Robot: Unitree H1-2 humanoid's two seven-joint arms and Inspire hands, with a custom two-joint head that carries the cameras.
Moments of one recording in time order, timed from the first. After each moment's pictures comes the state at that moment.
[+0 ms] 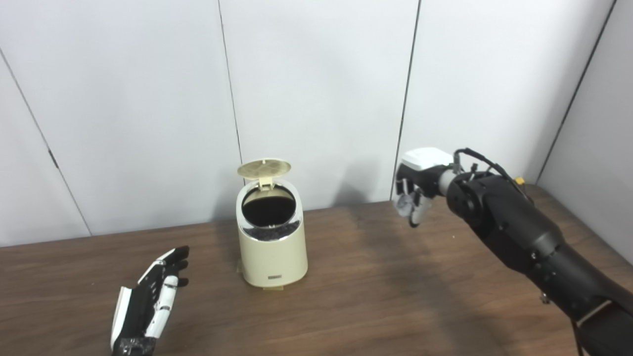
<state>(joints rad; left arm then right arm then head) -0.15 0.14 0.03 0.06 0.13 -0.18 0.00 -0.83 -0.60 0.45 0.24 -0.88 0.29 0.56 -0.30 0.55</state>
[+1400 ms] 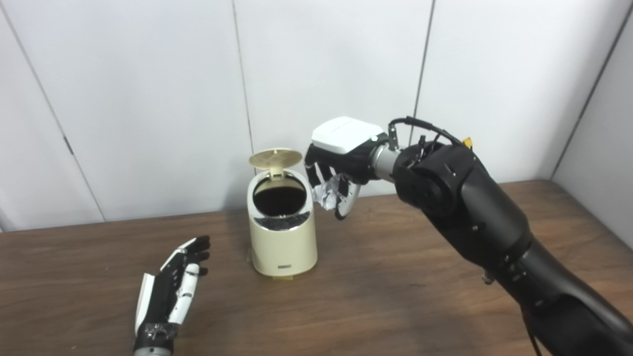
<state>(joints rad) -0.16 0.10 0.00 0.07 0.20 -0.18 0.03 -0.92 -0.40 0.43 -0.18 -0.96 0.23 0.85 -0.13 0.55</state>
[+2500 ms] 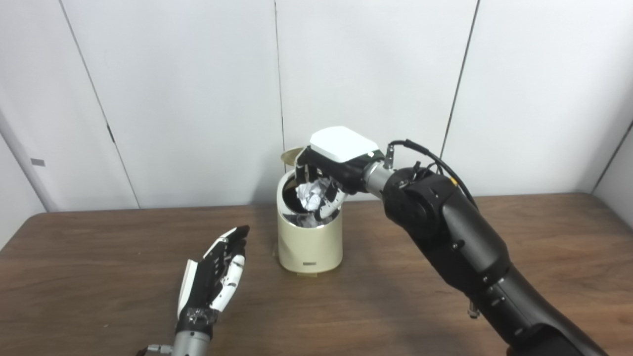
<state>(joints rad) -0.15 0.06 -0.02 0.03 0.19 -0.14 0.04 -0.88 -0.24 0.41 0.05 -0.91 0.15 0.54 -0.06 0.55</state>
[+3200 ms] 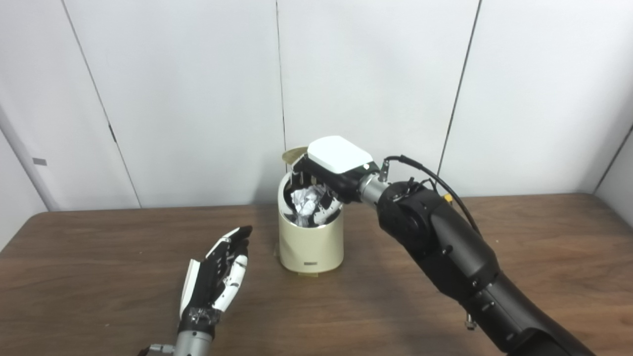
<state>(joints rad) -0.15 0.06 -0.02 0.02 0.19 -0.13 0.03 -0.86 -0.22 0.43 0.17 -0.89 0.05 0.36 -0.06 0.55</state>
